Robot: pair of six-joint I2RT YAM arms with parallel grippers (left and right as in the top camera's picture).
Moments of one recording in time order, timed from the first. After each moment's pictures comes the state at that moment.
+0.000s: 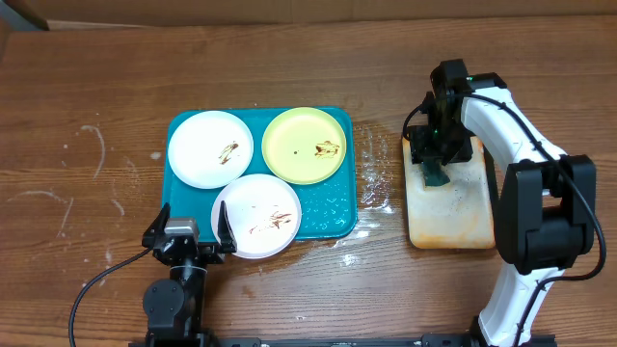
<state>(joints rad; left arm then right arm) 0.01 0.01 0.01 -0.08 -0.01 -0.05 0.12 2.06 1.54 -1.08 -0.06 0.06</state>
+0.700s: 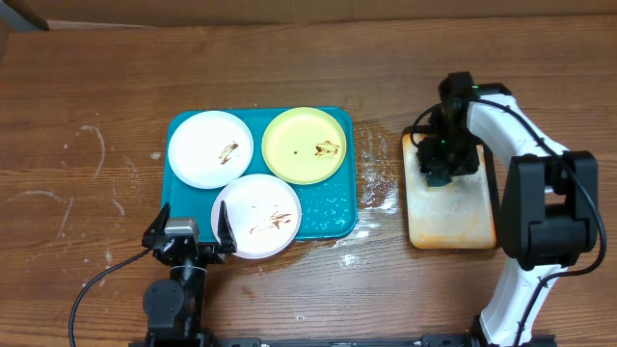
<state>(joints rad) 0.01 0.01 0.01 -0.08 -0.01 -0.05 0.06 2.08 1.47 -1.06 -0.06 0.07</state>
